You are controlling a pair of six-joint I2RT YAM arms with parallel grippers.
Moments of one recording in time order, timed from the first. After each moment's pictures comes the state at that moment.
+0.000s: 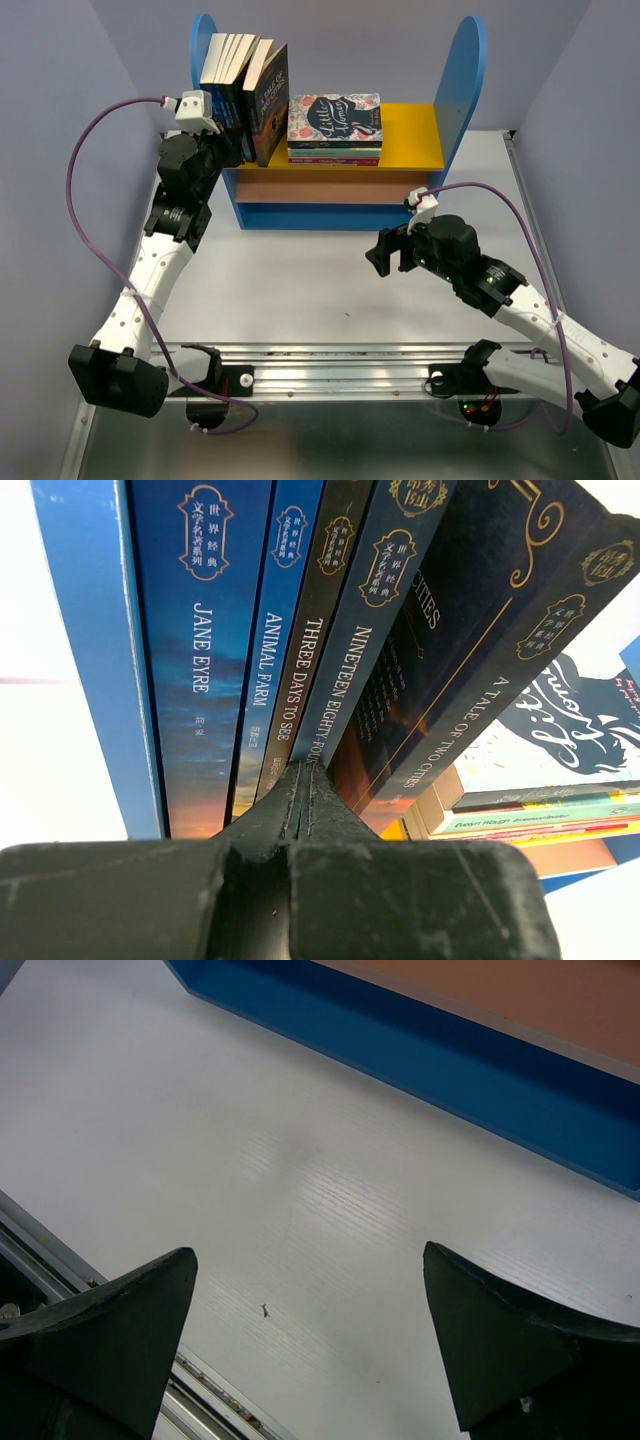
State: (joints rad) left arm -0.23 1.18 1.21 0.01 0.00 -0.27; right arm 0.73 0.91 0.84 -0.33 0.07 0.28
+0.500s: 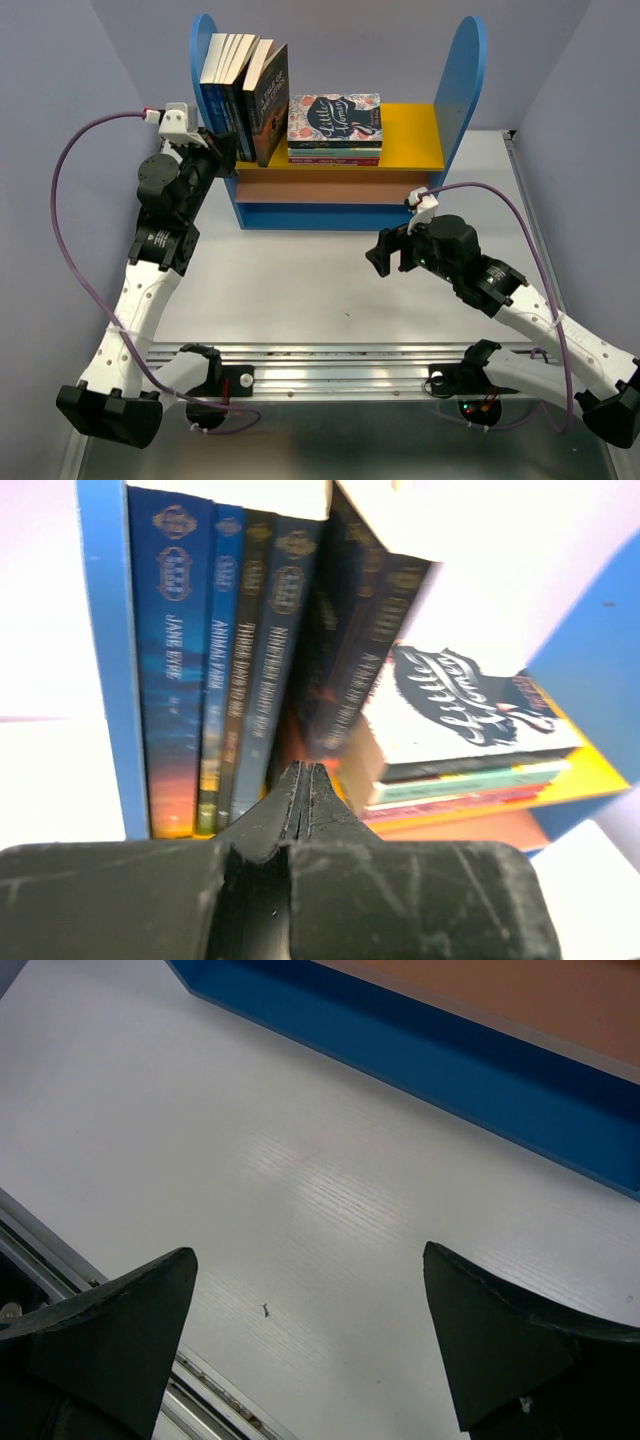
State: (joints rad) left arm -0.23 1.04 1.17 0.00 0.07 -0.29; right arm 0.73 0.91 0.84 -0.33 0.07 0.28
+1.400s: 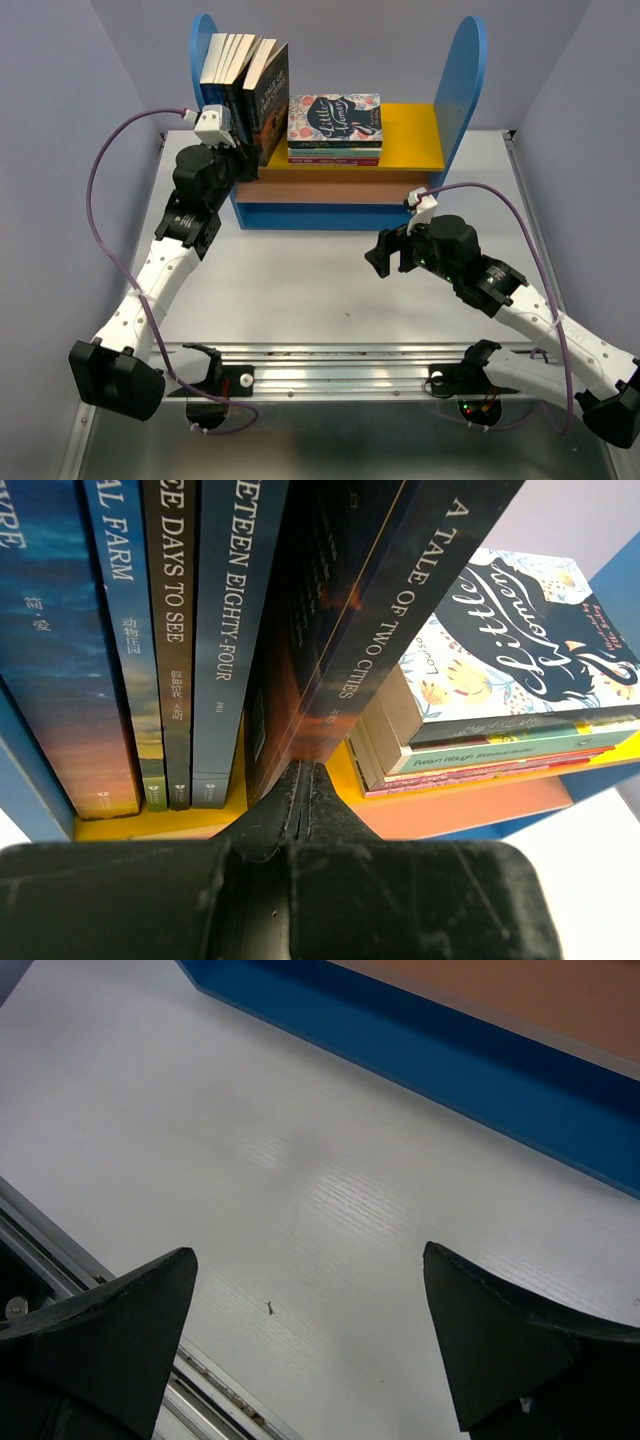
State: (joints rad) left arm -0.30 1.17 1.12 0.01 0.04 -0.32; right arm 0.73 0.91 0.84 -0.33 0.05 0.28
